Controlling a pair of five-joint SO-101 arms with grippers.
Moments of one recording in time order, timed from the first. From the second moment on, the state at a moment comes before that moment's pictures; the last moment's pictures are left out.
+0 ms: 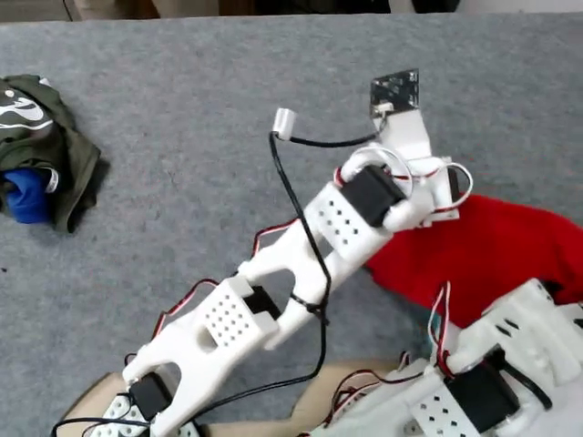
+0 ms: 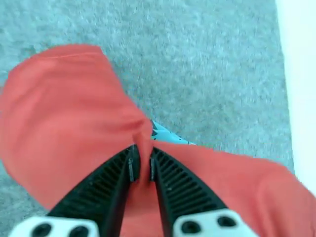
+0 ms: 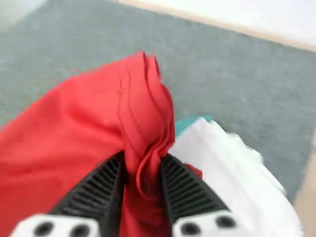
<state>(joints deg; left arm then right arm) 50.8 50.2 -86.9 88.2 43.9 55.9 -86.1 60.3 68.3 -11.7</state>
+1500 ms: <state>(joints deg) 13.2 52.9 -81.2 98.0 29.0 -2.4 -84.5 87.1 33.5 -24.8</state>
